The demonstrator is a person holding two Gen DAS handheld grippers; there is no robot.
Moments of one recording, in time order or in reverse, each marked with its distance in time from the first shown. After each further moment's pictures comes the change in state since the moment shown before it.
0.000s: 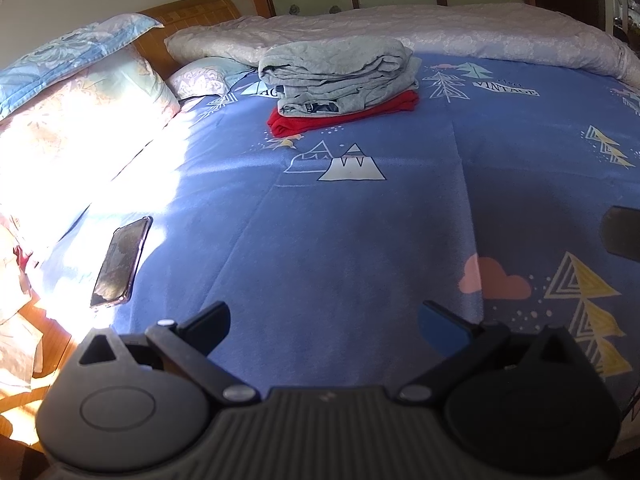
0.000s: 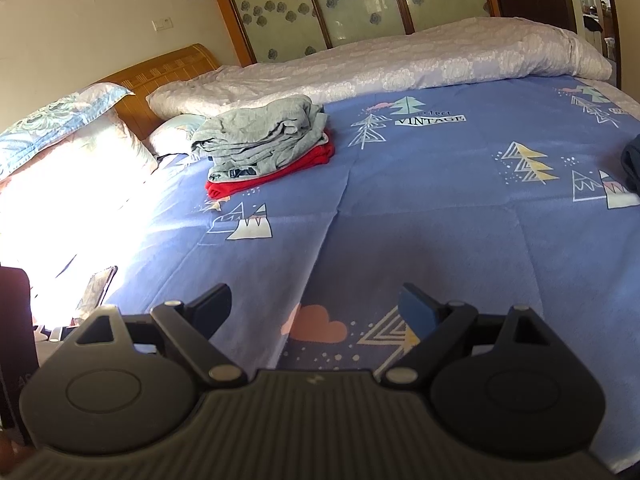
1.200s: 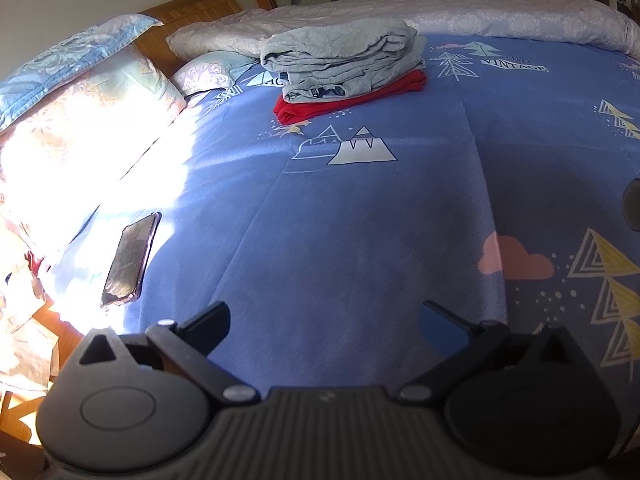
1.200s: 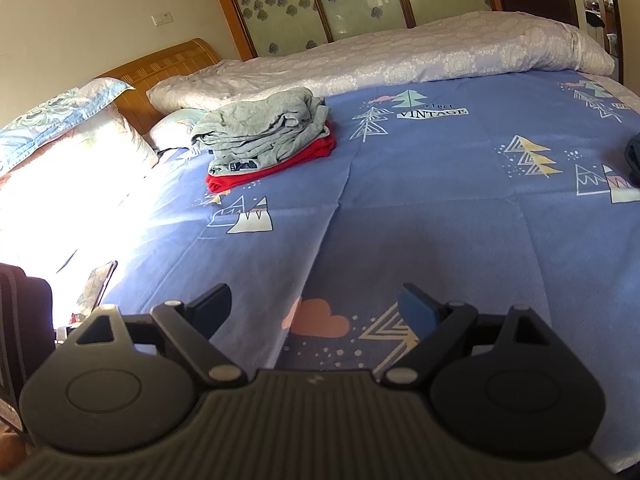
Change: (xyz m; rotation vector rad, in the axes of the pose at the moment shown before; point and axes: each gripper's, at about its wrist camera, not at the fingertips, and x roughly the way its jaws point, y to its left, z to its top) left arm 0.013 -0.003 -0.005 0.048 0.034 0.055; right arm 0.004 -0.001 -0.004 -0.002 0.017 0.007
